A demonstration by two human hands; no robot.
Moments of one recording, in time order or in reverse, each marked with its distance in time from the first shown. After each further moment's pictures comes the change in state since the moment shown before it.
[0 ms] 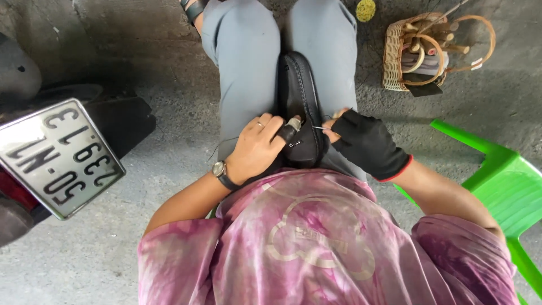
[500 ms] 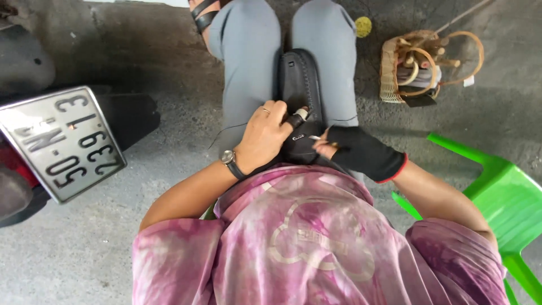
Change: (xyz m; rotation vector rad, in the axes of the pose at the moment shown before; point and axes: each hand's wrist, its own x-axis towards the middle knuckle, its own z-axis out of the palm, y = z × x) left_hand -0.007 0.014 0.008 -0.022 -0.038 -0.093; right_hand -0.018 -0.019 -0.003 0.778 -0.604 0.565
